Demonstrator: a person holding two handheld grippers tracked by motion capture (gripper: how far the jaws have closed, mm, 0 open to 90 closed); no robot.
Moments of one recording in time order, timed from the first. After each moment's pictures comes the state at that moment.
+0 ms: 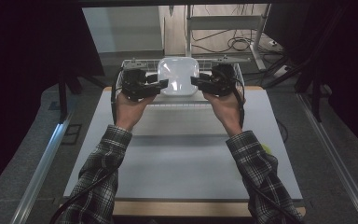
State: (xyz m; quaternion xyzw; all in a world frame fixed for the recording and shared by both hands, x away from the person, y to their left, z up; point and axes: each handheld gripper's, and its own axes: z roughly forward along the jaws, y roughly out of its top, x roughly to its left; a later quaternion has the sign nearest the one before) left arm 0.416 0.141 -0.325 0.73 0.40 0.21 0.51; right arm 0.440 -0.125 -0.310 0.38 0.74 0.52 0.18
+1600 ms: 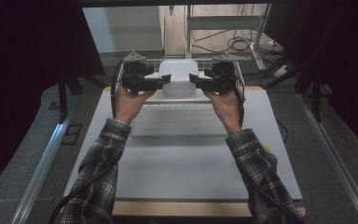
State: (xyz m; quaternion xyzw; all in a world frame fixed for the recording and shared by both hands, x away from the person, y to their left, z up) left arm 0.428 0.144 -0.315 0.73 0.40 0.20 0.52; right arm 0.447 -0.126 -0.309 0.38 0.73 0.53 0.20
